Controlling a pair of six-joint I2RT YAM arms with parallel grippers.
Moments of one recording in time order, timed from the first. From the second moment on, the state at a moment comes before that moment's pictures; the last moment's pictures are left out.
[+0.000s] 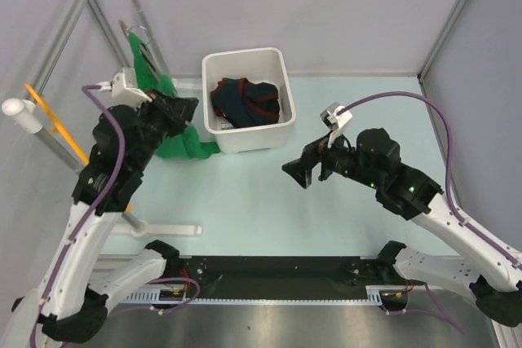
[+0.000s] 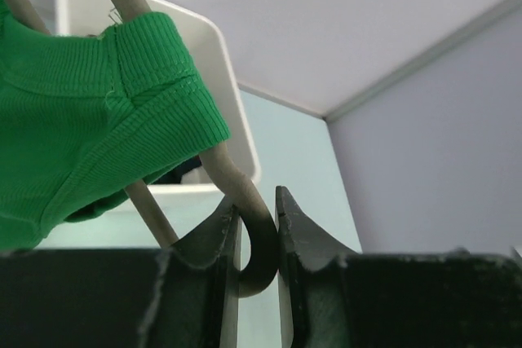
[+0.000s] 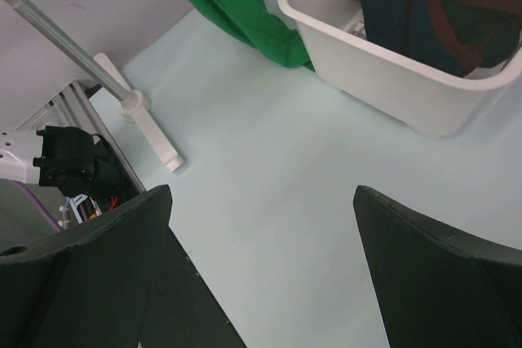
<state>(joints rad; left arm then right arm) -0.44 0.90 1.31 -0.51 -0.18 -0.73 0.83 0.91 1.06 -0.37 -0.12 0.26</state>
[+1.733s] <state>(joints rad) -0.46 0.63 1.22 -0.71 0.92 -0.65 0.80 1.29 1.49 -0.19 -0.09 0.21</state>
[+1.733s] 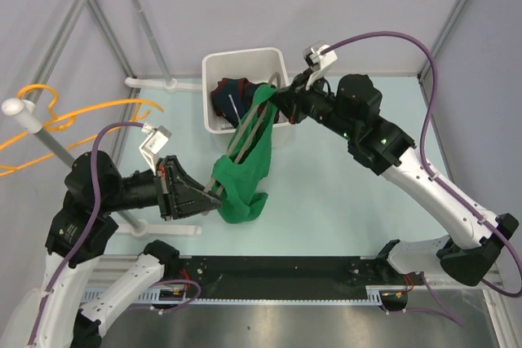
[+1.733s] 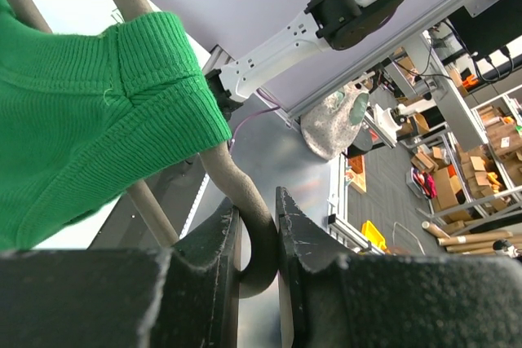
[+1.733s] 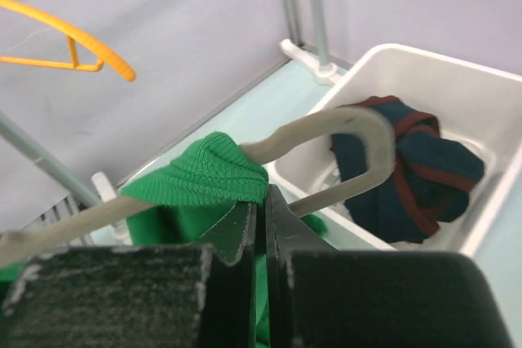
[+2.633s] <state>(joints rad) -0.49 0.67 1.26 -0.63 0.85 -0.56 0.59 1.36 1.41 -0.30 -0.28 0.43</state>
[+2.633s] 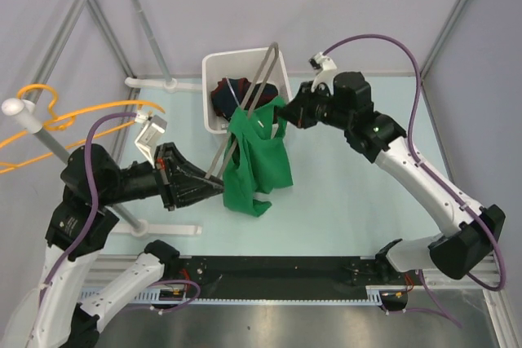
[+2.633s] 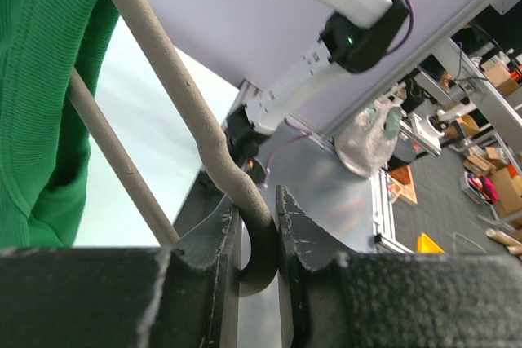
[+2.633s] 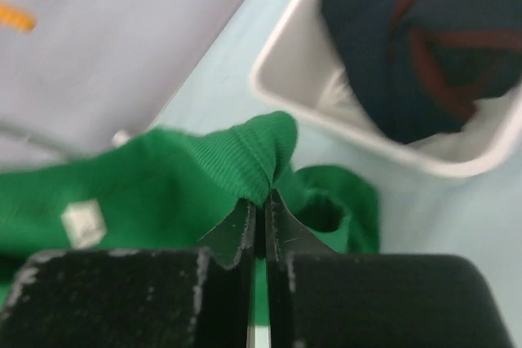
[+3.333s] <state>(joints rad) -0.49 0.71 1.22 -0.44 0.72 -0.56 0.80 1.22 1.66 -0.42 -0.05 0.40</state>
